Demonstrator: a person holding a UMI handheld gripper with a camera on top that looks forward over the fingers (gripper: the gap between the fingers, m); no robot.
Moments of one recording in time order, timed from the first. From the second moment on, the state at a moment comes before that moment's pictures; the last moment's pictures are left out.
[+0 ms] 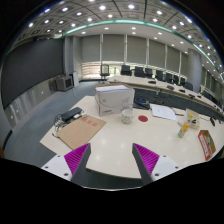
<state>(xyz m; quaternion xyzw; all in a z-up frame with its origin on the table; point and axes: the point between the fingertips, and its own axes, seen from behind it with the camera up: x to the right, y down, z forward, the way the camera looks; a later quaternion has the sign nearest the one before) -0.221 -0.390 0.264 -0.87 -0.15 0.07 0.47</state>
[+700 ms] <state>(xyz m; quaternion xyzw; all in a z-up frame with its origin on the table) 0.139 -0.174 0.162 -0.86 -0.04 0.00 0.51</state>
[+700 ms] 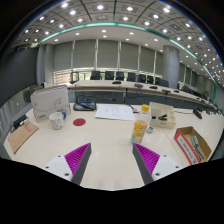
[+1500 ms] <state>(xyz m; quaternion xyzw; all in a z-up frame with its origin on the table) 0.265 0.058 0.061 -0.82 0.01 -0.02 0.57</state>
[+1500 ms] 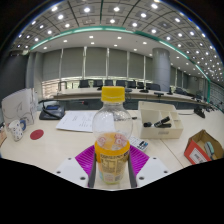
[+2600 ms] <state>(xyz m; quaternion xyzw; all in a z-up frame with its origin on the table) -0.095 0.140 0.214 -0.46 -0.52 -0.57 0.44</state>
